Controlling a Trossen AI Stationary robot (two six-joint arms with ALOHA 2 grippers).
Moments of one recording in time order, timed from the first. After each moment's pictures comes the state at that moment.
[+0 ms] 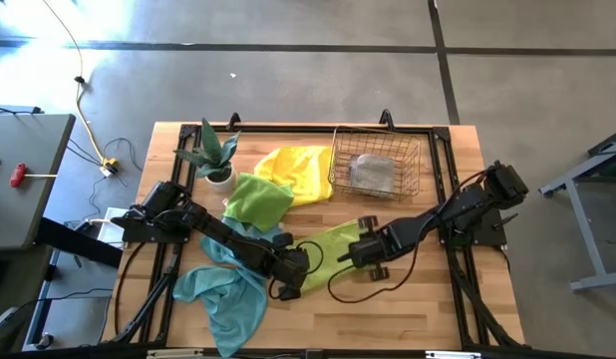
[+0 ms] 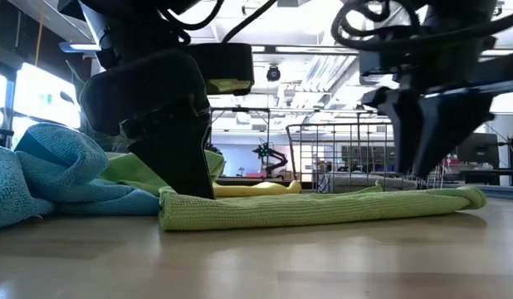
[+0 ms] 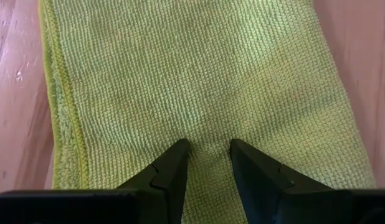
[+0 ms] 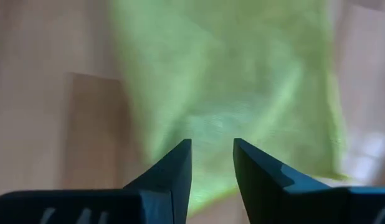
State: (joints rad) left arm -0.30 1.98 1.18 -0.40 -0.27 -0.52; right arm 0.39 1.64 0.97 -0.64 0.18 0.15
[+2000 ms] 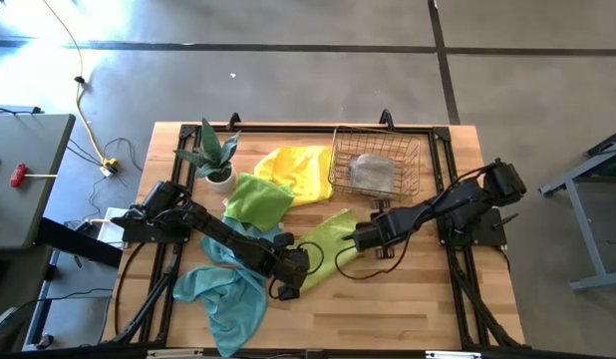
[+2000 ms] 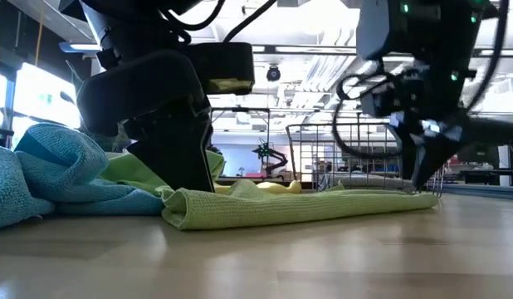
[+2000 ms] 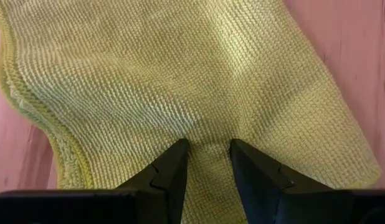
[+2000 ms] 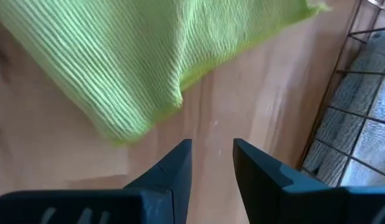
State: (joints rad) left arm -0.30 1.98 1.18 -0.39 -0.26 -0.49; right arm 0.27 1.64 0.92 -0.84 0.35 0.18
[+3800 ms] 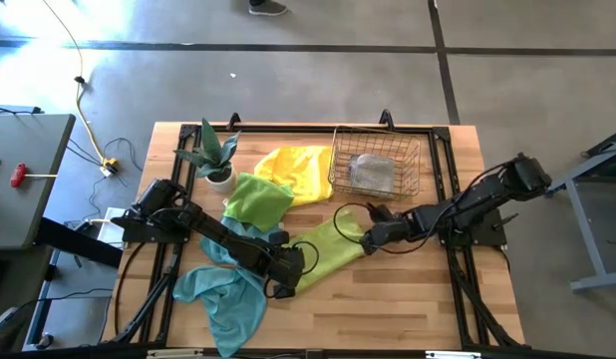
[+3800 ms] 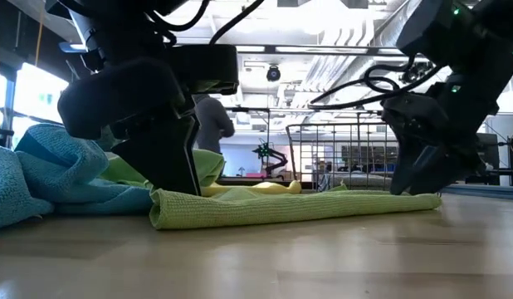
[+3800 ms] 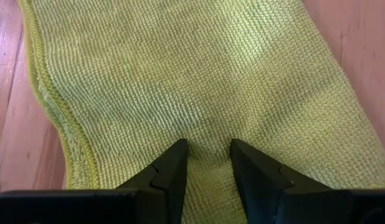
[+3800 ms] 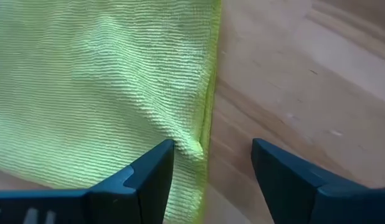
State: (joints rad) left arm -0.32 1.94 1.13 -0.40 -0.29 -0.49; right arm 0.26 1.42 0.50 -0.15 0.27 1.16
